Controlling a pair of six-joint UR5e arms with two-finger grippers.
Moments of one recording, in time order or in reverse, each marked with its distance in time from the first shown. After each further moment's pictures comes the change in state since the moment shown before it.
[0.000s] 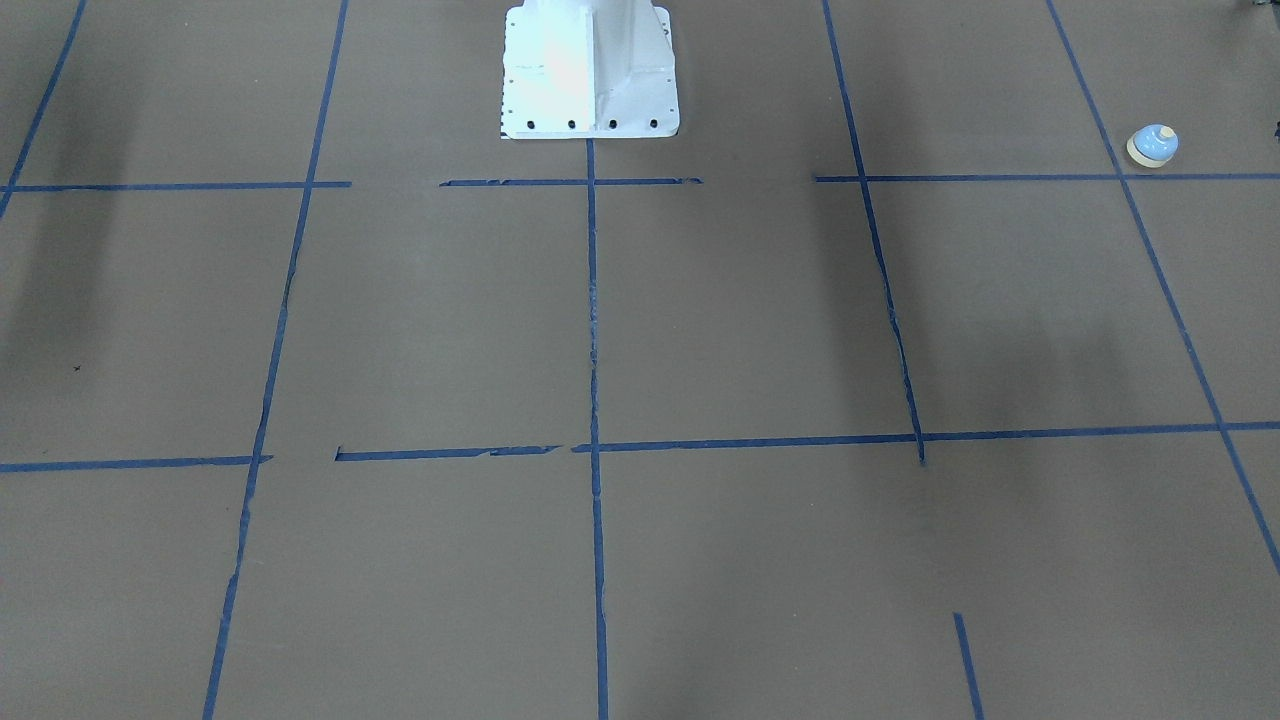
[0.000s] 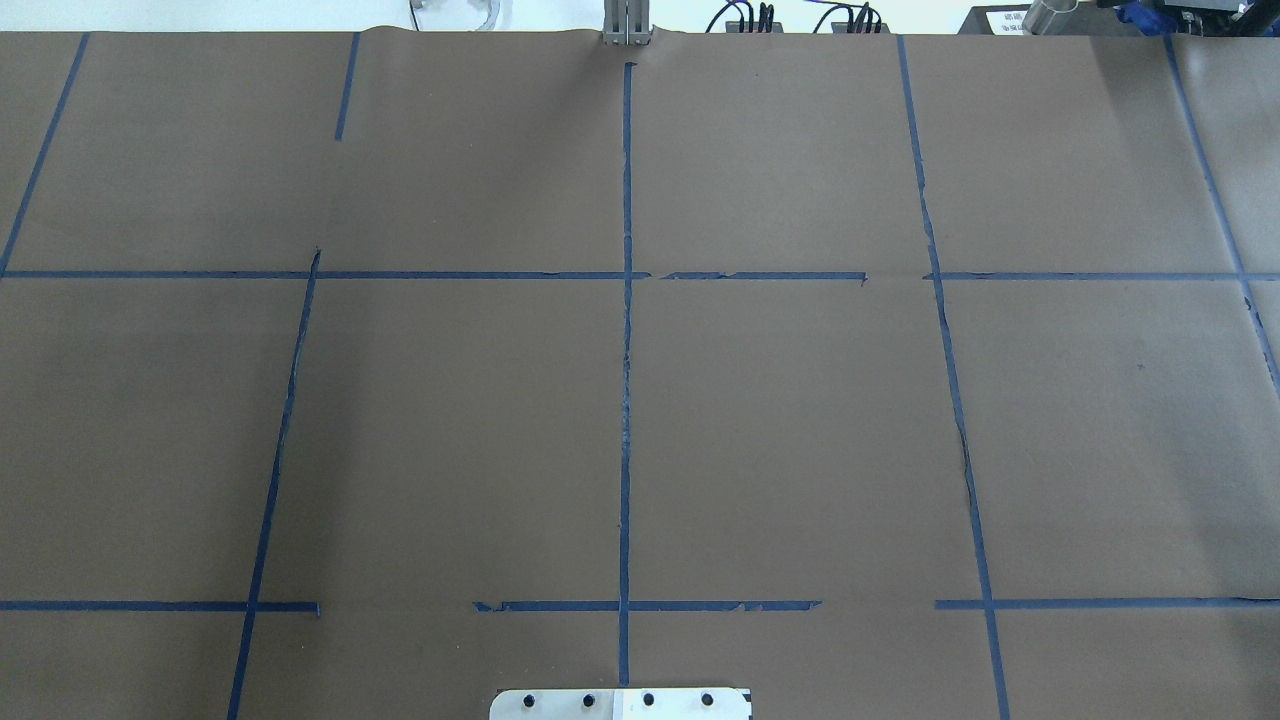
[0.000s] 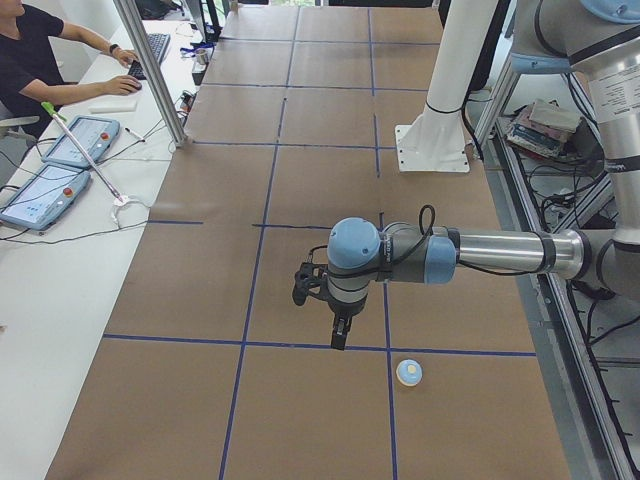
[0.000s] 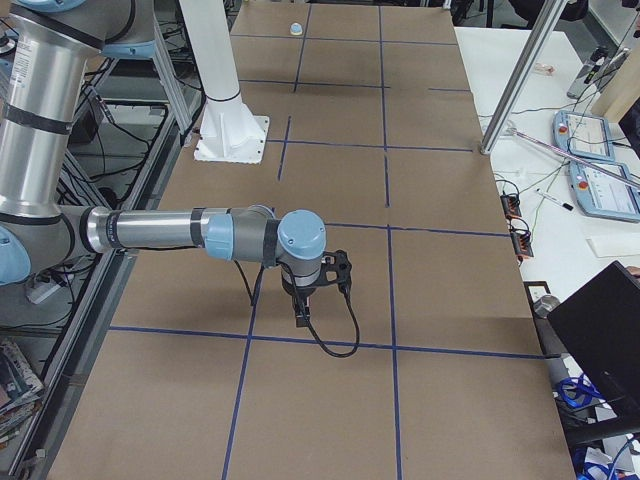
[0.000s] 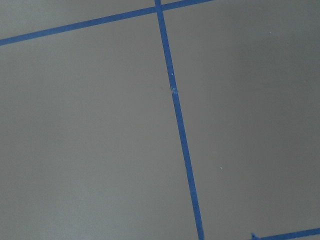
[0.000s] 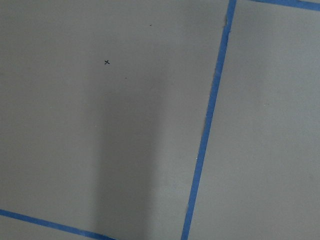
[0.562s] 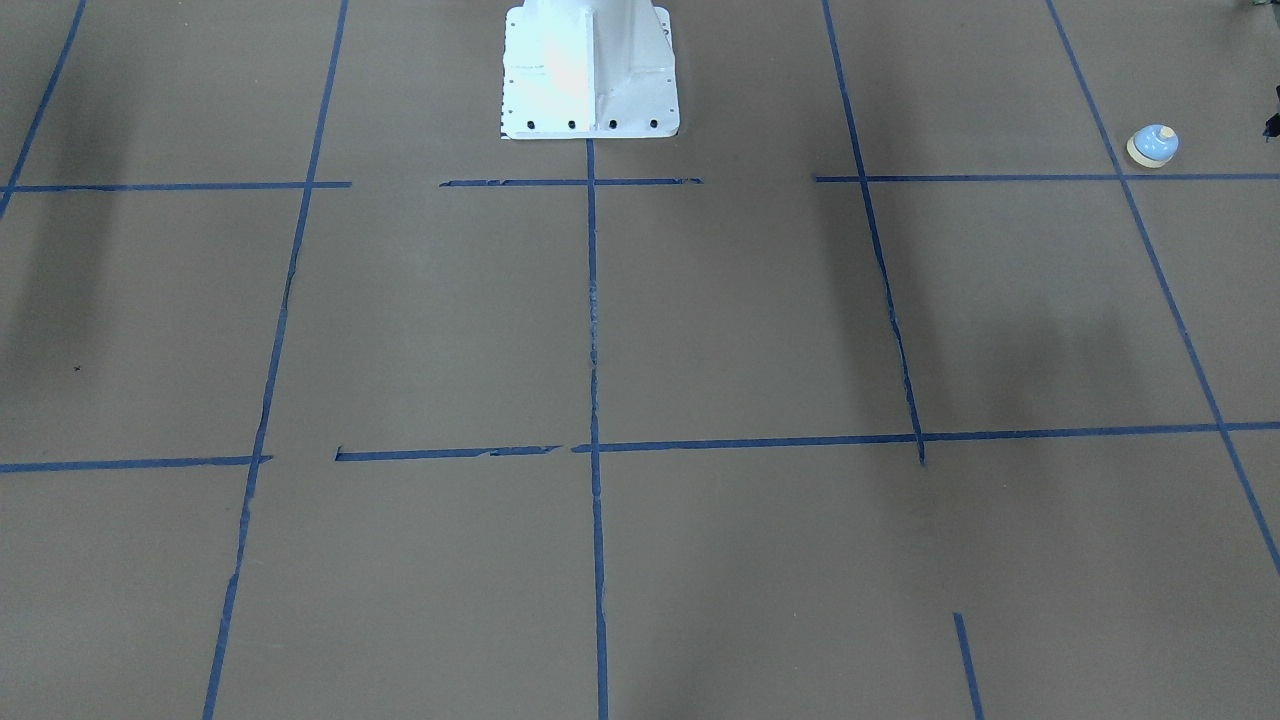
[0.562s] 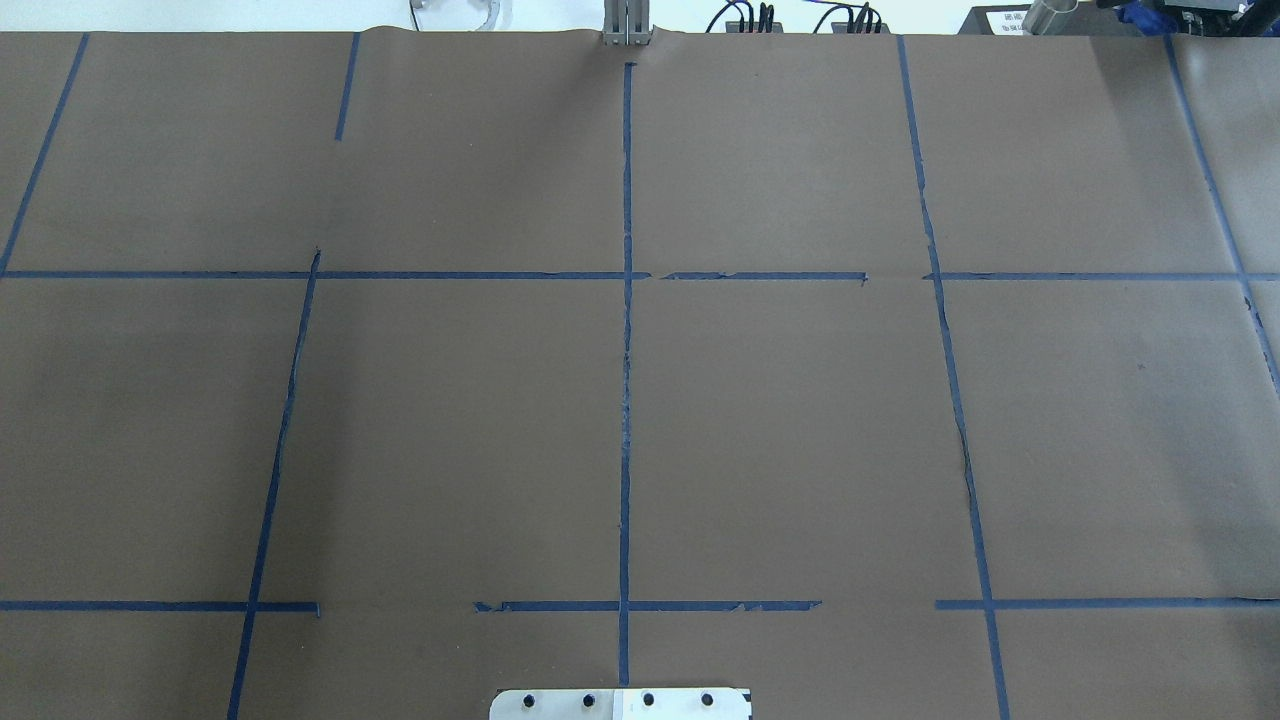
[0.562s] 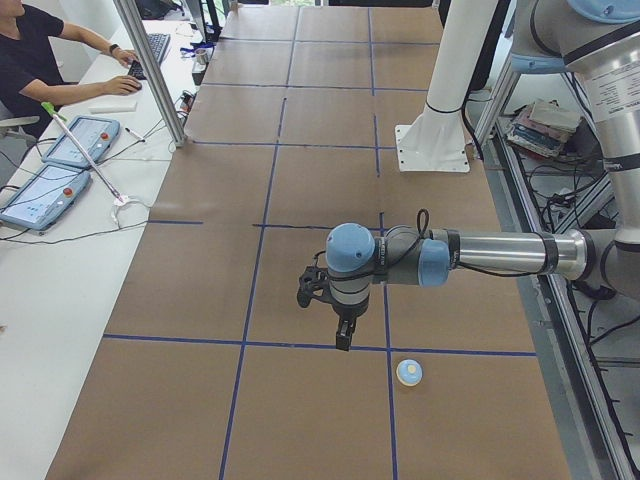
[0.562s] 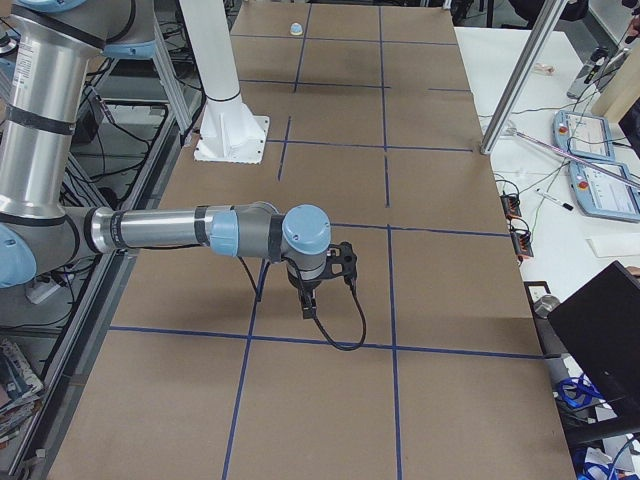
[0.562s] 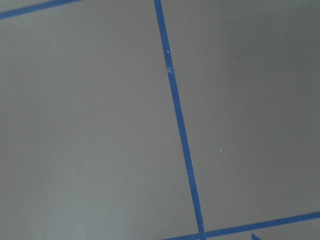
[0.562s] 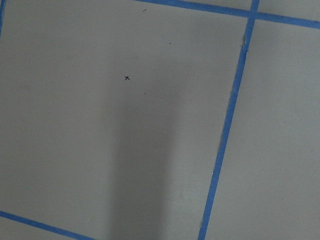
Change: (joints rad) left arm 0.106 0.022 0.023 0.000 0.008 0.002; right arm -0.001 0.027 0.006 0.001 0.029 0.004
